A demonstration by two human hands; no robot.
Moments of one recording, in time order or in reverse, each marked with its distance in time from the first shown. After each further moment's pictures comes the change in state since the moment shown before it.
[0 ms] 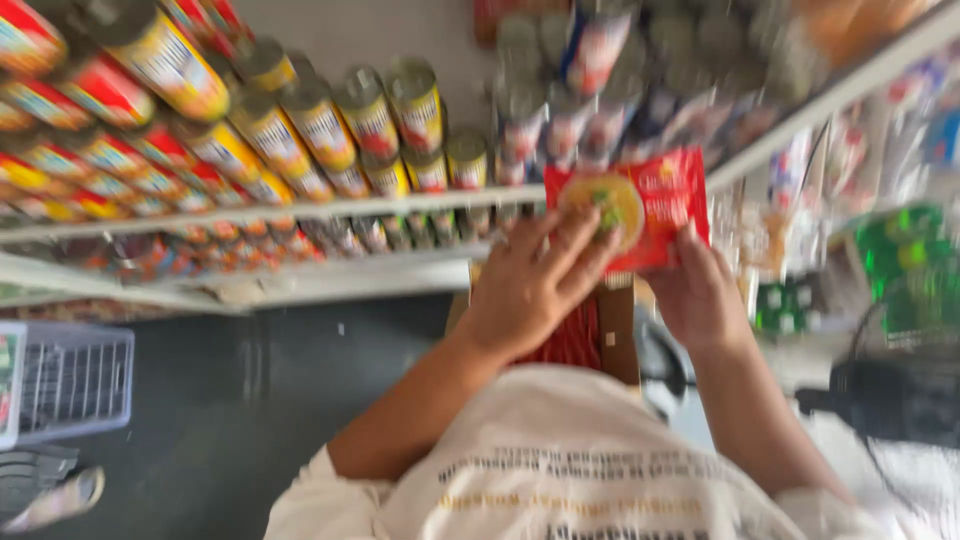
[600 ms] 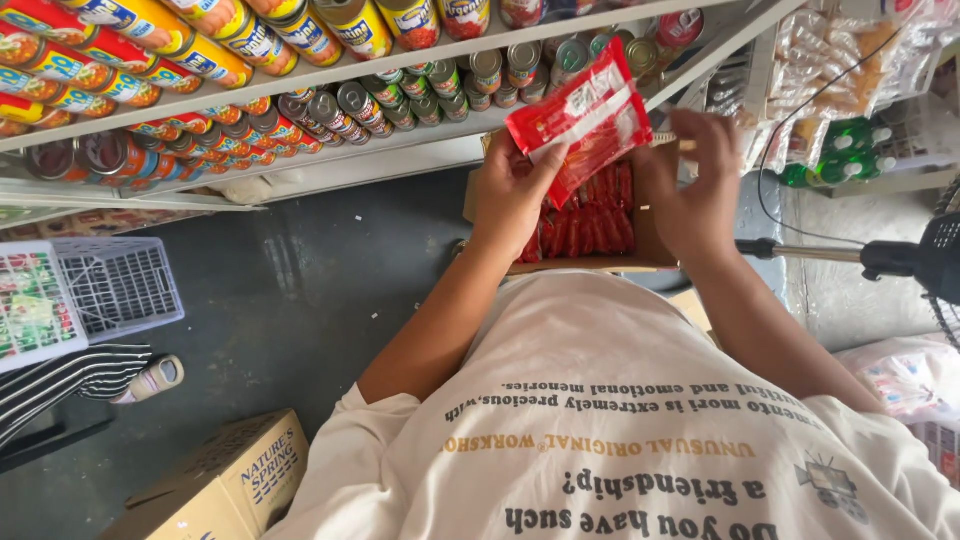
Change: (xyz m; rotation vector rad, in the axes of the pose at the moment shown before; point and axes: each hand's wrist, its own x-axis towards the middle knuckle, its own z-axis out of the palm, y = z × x) left_hand -0.123 -0.006 0.110 -1.475 0.135 -1.257; right_hand -0.031 0.081 -0.024 -1.472 0.415 -0.260
